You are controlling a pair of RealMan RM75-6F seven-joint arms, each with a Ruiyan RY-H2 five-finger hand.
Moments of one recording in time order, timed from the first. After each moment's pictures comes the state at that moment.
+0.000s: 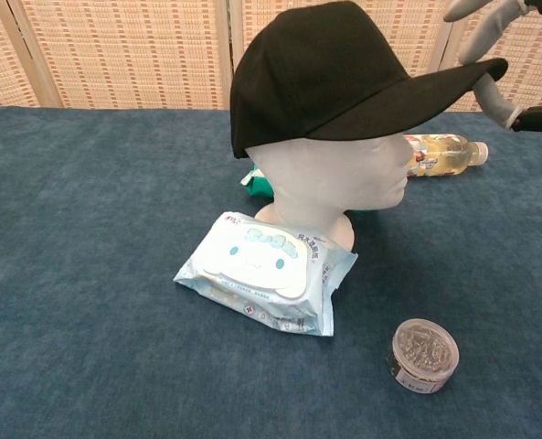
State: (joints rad) left arm -0.11 -1.12 0.04 -1.63 1.51 1.36 0.01; right arm 0.61 -2.05 0.07 -0.18 -1.57 2.03 0.87
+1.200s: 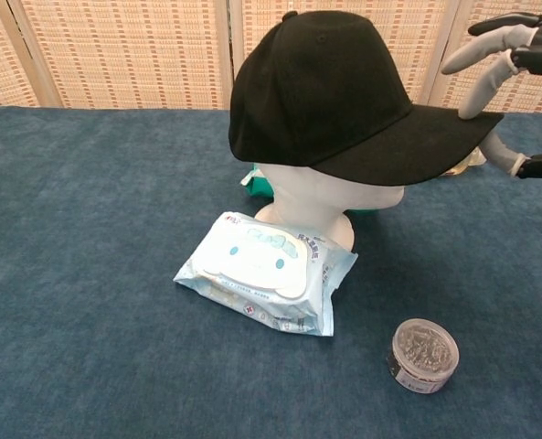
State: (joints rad) left arm -0.11 -1.12 0.05 -1.63 1.51 1.36 0.01; right arm 0.53 -2.04 0.02 -0.17 -1.61 2.00 0.86
